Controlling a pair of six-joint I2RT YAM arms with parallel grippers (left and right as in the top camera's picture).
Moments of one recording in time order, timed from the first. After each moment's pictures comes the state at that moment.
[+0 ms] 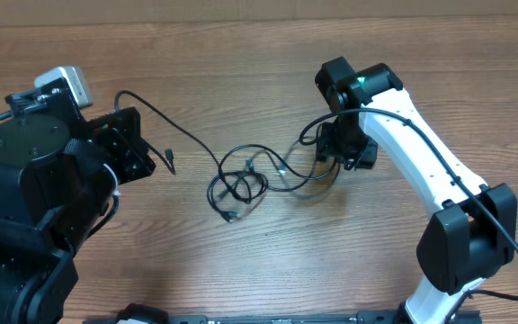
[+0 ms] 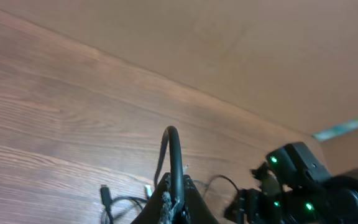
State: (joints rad) left arm -0.26 1.08 1.77 -1.17 -0.05 -0.60; right arm 0.39 1.88 1.64 -1.41 -0.03 0.54
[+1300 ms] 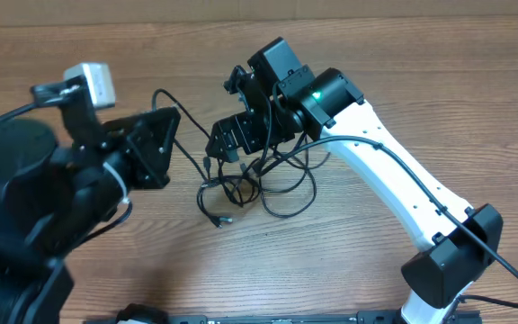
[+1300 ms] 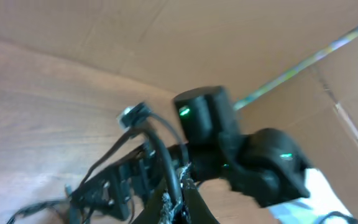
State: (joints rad) left arm -0.26 1.06 1.77 -1.06 0.26 -0.63; right arm 0.64 1.87 1.86 -1.07 -0.50 0.23
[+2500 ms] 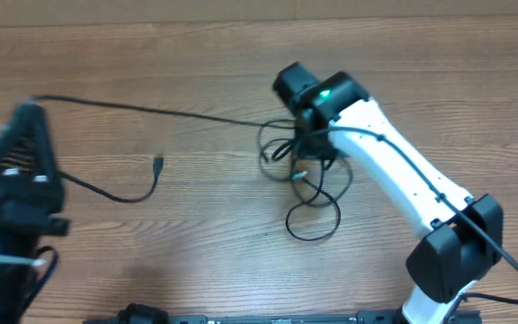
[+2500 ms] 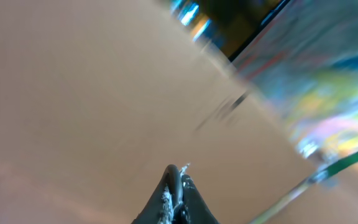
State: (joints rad) left arm -0.26 0.87 1.86 -0.80 -0.14 -0.76; right arm 0.54 1.87 1.74 -1.38 0.22 0.67
